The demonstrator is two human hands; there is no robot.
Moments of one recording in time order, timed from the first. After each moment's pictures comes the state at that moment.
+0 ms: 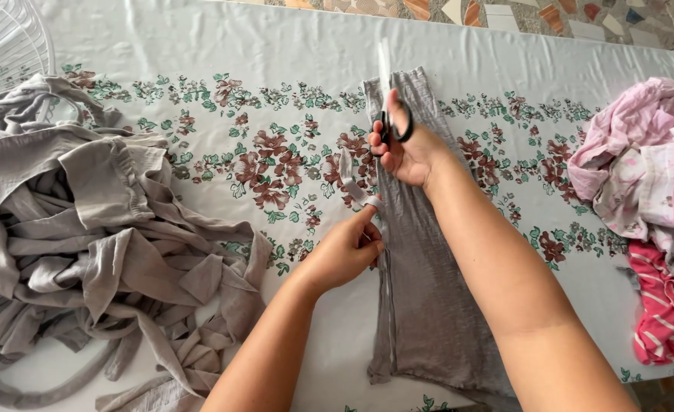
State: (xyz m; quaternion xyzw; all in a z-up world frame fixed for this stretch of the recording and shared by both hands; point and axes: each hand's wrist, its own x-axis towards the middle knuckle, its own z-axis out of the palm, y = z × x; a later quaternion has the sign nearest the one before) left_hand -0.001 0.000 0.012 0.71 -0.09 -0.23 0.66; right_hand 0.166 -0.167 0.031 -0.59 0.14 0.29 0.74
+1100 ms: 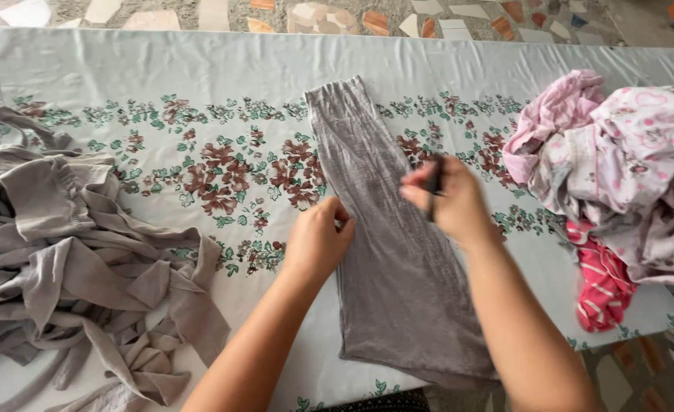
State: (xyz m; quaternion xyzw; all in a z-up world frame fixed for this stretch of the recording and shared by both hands) left_hand -0.001 -0.066 0.002 0.91 -0.05 -0.02 0.42; right_hand 0.023 -0.294 0.059 -0.79 -0.06 -0.09 0.60
